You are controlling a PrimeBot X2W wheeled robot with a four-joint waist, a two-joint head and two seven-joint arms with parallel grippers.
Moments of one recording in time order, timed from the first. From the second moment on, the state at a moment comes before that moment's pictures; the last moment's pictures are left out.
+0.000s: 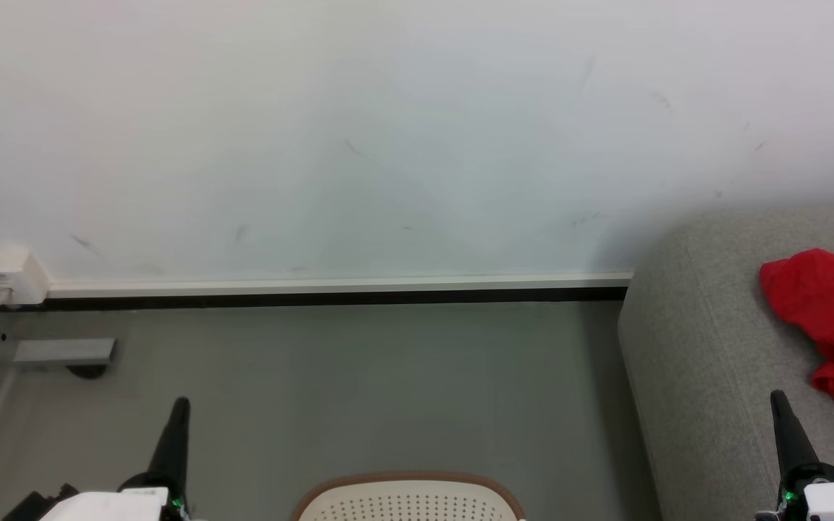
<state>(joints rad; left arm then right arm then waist) -0.09 0.04 0.11 0.26 -1.42 -0.12 0.07 -0.09 -0.06 -0.07 0.25 1.45 0.13 0.06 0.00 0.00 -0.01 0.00</state>
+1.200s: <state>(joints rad) -0.11 0.05 0.11 0.25 -1.61 -0.13 0.11 -0.10 -0.05 -0.11 0.25 1.61 0.13 0.11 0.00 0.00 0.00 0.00</state>
